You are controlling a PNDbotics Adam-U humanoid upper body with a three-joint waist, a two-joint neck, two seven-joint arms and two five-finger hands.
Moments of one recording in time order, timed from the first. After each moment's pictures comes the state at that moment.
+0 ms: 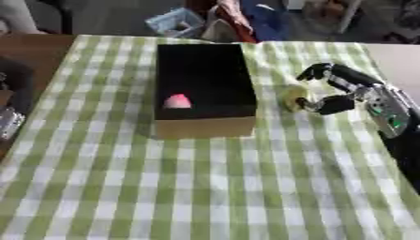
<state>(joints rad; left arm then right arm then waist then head) -0.22 0.55 0.07 -1.95 0.01 -0.10 -0.33 -0.81 -0.47 0.05 -0.78 0.78 -0.56 0.24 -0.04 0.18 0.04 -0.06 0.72</state>
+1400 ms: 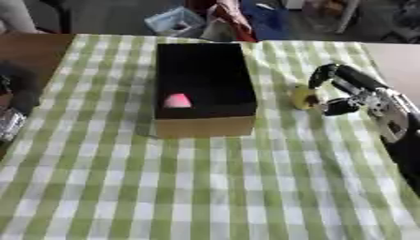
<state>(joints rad) -0.22 0.55 0.07 -1.94 0.01 -0.10 -0.35 -0.80 -0.47 0.04 -0.81 0.82 -0.55 0.10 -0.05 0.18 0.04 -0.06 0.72</state>
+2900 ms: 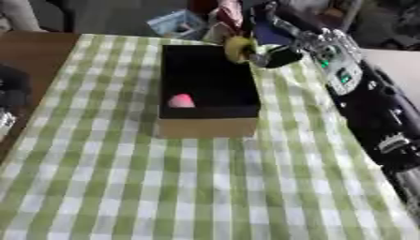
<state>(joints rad) -0.24 0.54 0.06 -1.94 0.04 -0.09 -0.36 -0.99 -0.29 0.13 -0.94 0.74 -0.60 0.25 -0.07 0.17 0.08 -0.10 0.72</state>
